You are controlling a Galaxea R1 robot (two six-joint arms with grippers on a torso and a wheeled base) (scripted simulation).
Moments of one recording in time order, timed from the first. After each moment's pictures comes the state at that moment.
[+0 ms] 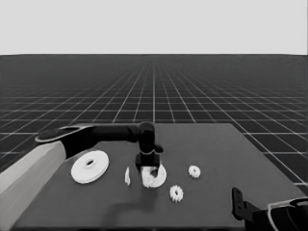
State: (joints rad) left arm 0.01 2.94 -1.41 0.19 1.56 -1.53; right arm -0.35 1.76 -0.39 -0.70 -1.18 0.32
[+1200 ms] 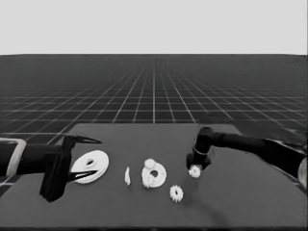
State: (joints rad) left arm -0.34 1.75 -0.42 0.31 0.68 0.35; right arm -0.12 2.52 -1.48 -0.27 -1.42 1.06
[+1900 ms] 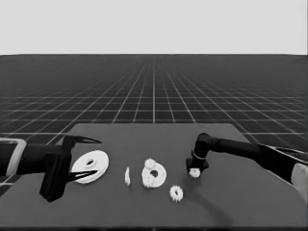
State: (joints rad) left arm -0.34 1.75 -0.42 0.31 0.68 0.35; right arm -0.18 2.55 -1.55 -0.32 -1.37 1.03
